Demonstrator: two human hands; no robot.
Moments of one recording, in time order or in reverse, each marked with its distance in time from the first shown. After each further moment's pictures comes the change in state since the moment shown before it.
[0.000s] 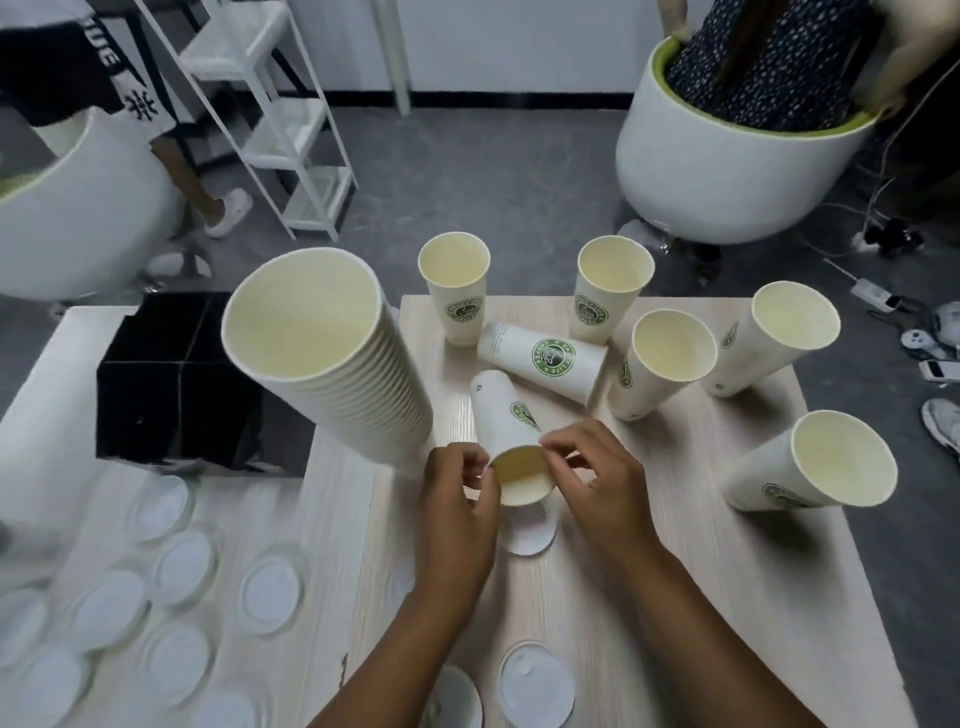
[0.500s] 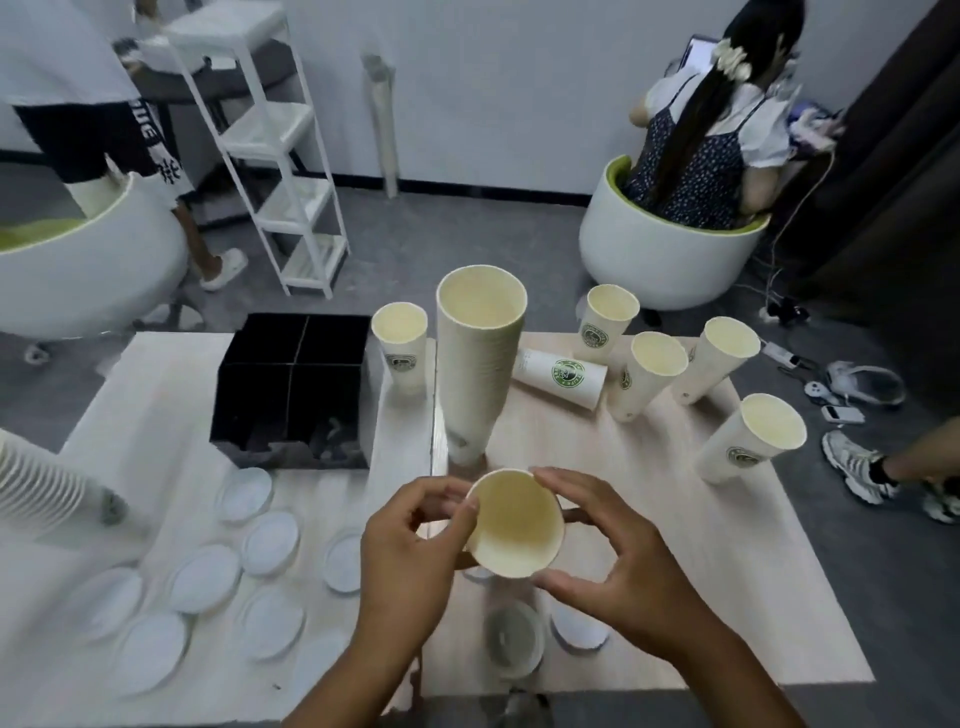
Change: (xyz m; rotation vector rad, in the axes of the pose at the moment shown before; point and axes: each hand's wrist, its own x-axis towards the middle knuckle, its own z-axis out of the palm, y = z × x) left_hand -0.082 0.030 -0.212 -0.421 -0.126 -0.111; right_hand -0.119 -0.203 -0.022 0.060 -0.349 -0.010
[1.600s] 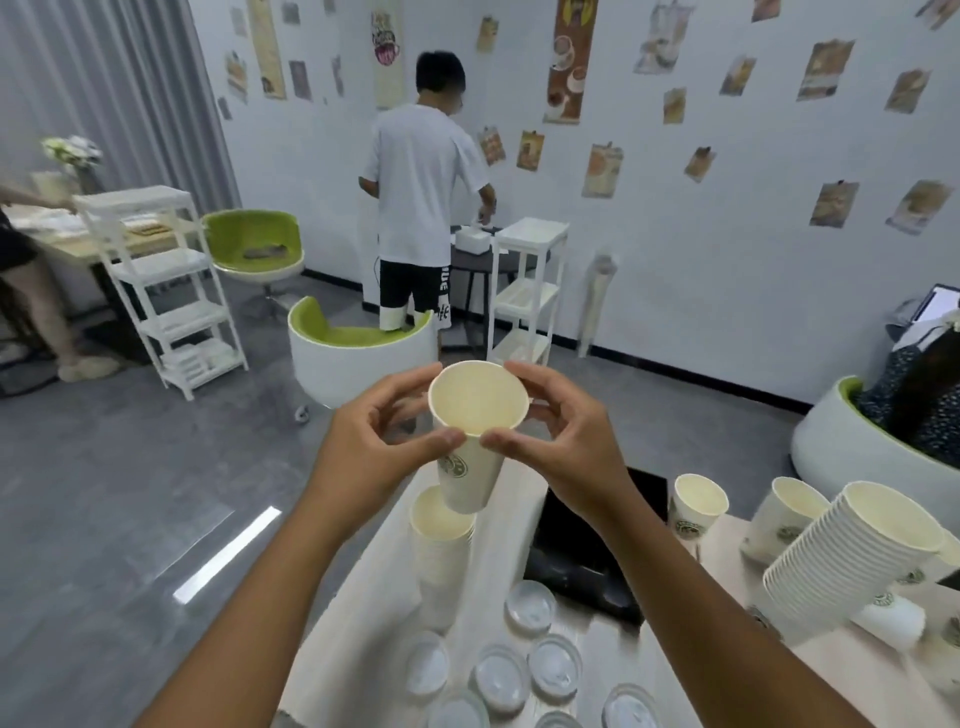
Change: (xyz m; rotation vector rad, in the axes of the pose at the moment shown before) left_hand 0.051 0.148 -0.432 0.063 0.158 0.485; right_hand 0.242 -0.314 0.284 0.311 -0.044 -0.432
